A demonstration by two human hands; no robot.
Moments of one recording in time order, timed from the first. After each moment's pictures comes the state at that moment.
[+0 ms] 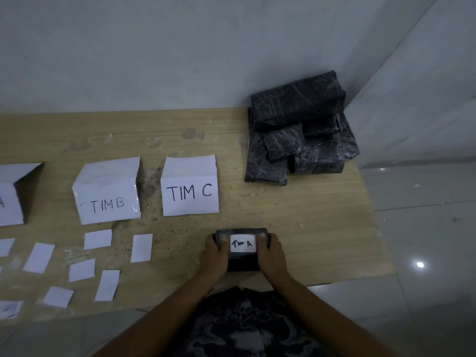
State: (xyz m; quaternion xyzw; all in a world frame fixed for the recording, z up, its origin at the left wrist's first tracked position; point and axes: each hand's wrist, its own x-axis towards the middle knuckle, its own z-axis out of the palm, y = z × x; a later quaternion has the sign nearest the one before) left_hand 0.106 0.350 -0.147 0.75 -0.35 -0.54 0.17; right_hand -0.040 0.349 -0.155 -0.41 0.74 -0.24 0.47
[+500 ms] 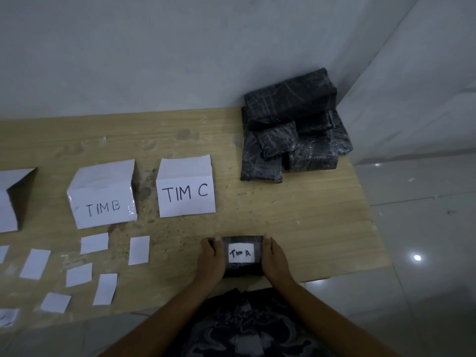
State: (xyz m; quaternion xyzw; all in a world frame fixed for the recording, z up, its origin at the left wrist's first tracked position) left_hand 0.103 0.359 -0.133 0.73 -0.36 -0.54 0.20; right_hand -0.050 0.364 -0.157 -0.40 0.72 -0.28 0.49
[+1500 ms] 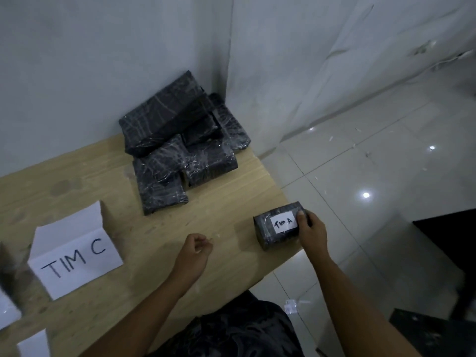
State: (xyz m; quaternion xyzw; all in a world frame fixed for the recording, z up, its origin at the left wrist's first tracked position) left_hand -0.046 0.282 -0.119 0.64 -0.47 -0.60 0.10; right_hand -0.326 0.354 -0.141 -0.25 0.86 -0.36 0.27
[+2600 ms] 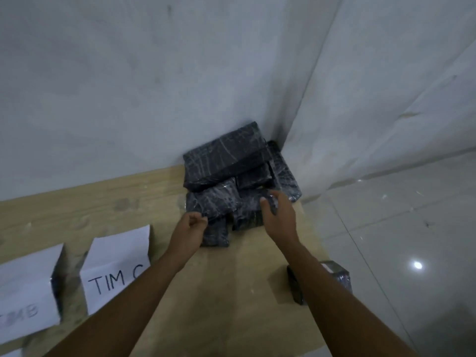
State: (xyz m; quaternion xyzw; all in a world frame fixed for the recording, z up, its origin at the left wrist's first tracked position) left_hand 0.001 0.135 -0.071 0.68 -0.45 -0.52 0.25; right_hand -0.219 0.136 -0.086 -0.49 0.73 -0.38 0.30
